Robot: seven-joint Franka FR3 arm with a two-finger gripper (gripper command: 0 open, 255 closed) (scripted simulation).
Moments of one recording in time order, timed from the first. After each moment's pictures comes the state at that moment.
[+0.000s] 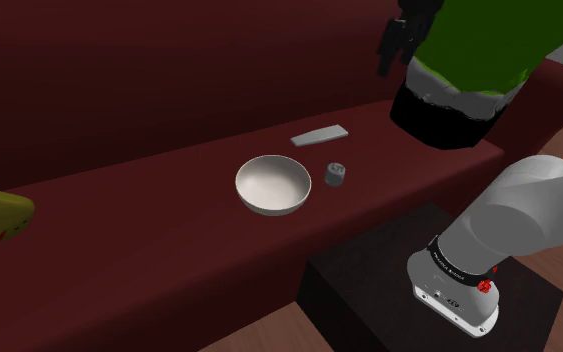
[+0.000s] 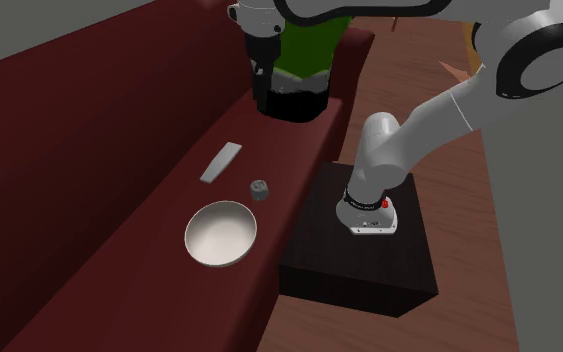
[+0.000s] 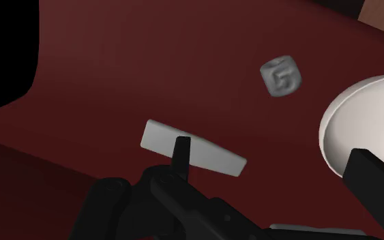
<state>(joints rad) -0.02 -0.74 0.04 -2.28 -0.02 1.59 -0.06</state>
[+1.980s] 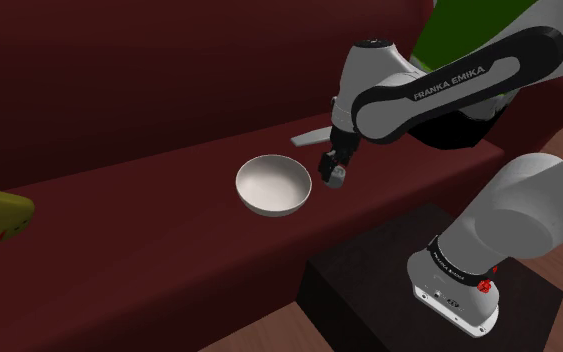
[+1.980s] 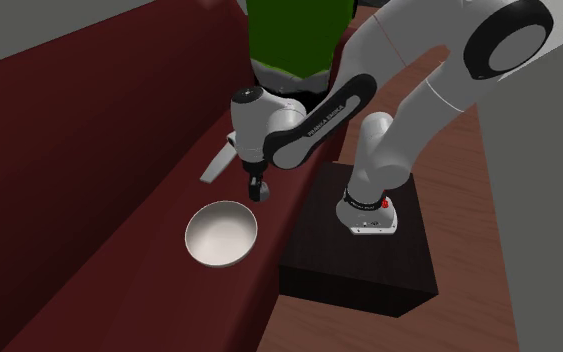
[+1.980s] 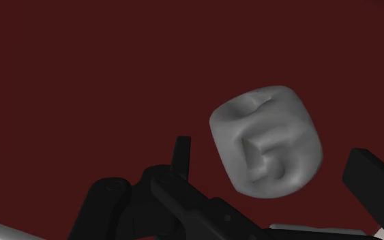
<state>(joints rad) 0.07 -0.45 0.18 -2.80 0.10 2.36 0.03</state>
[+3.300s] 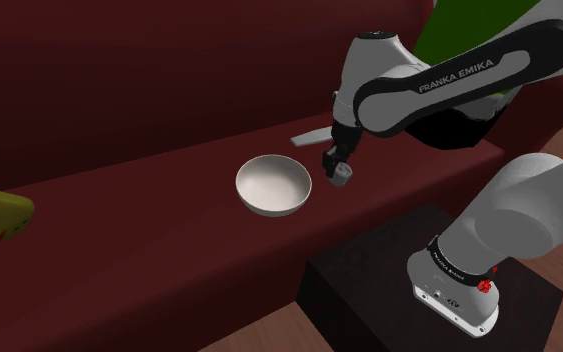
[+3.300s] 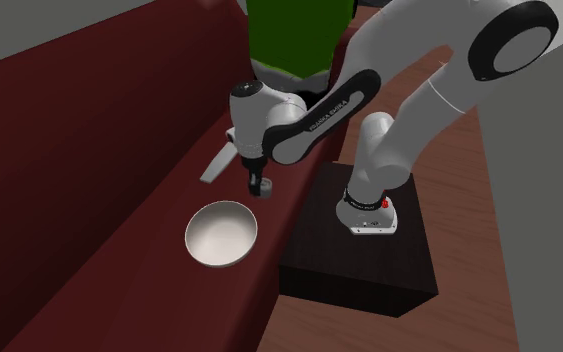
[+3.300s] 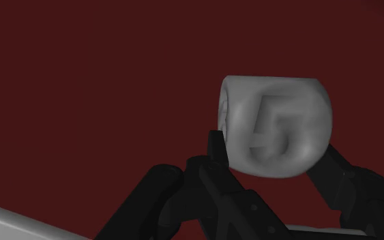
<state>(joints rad) 0.07 -0.48 0.17 -2.79 0.10 2.31 0.03</state>
